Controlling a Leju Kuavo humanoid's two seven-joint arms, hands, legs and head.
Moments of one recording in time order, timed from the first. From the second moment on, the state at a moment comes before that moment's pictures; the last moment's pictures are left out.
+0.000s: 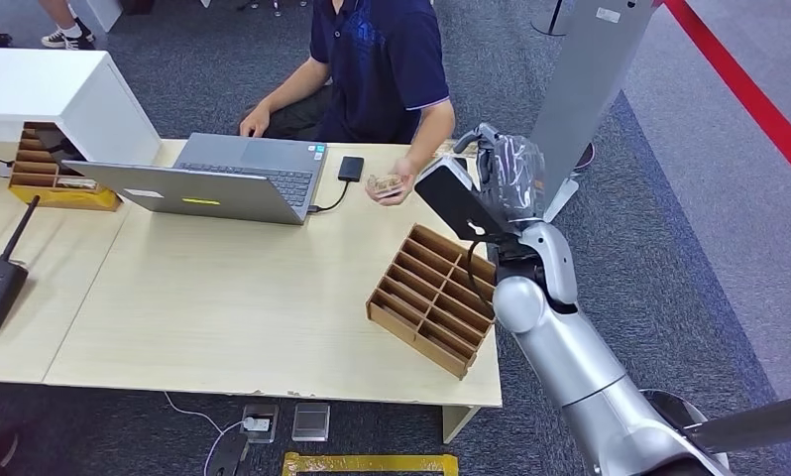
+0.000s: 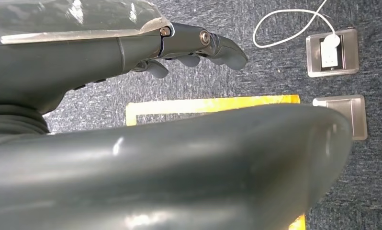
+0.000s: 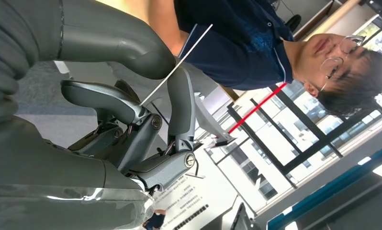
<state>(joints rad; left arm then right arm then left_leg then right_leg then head) -0.12 0.01 -1.19 -0.28 1.25 0.47 -0.29 -0.78 0.06 0.64 -1.05 0.65 -0.35 0.08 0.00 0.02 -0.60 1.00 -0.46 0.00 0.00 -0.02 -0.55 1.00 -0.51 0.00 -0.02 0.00</state>
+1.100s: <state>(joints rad) -0.12 0.04 -1.19 -0.28 1.24 0.49 -0.27 -0.91 0.22 0.66 -0.58 0.68 -0.36 0.04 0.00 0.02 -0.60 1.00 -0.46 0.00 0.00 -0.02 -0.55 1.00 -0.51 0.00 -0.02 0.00</state>
